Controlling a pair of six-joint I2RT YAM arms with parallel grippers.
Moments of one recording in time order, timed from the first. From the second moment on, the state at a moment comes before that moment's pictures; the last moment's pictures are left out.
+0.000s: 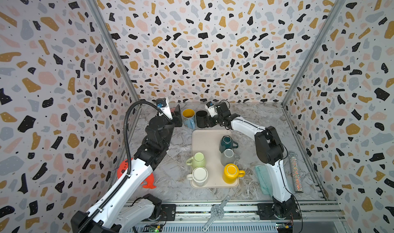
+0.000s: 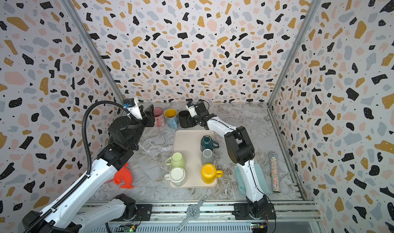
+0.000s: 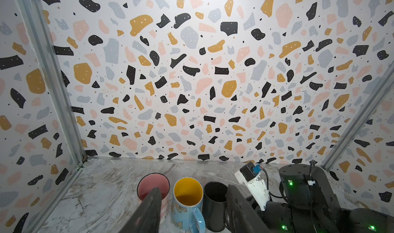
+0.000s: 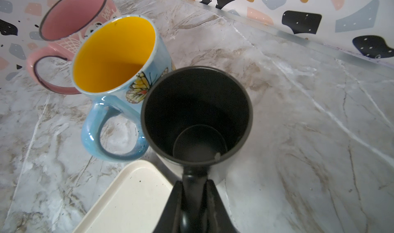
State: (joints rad) left arm -0.44 1.01 0.97 0.03 -0.34 -0.14; right arm 0.58 2.26 1.81 -0.23 -0.27 0.04
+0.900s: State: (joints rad) left arm -0.44 0.97 0.95 0.03 -0.35 -0.15; right arm 0.62 2.22 1.70 -0.28 -0.30 0.12
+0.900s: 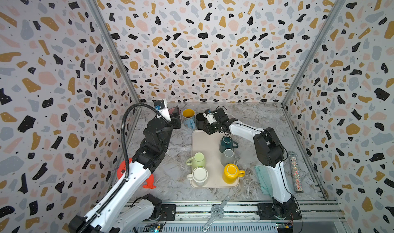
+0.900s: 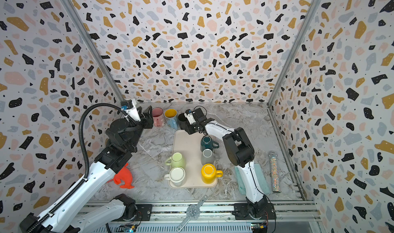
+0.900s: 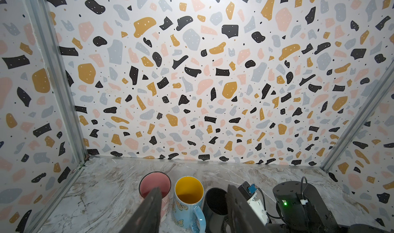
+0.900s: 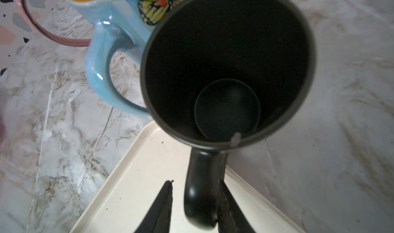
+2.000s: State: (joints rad) left arm -0.44 0.96 0.94 0.03 -0.36 -0.16; right arm 0.61 2.23 1.76 -0.31 -0.27 0.23
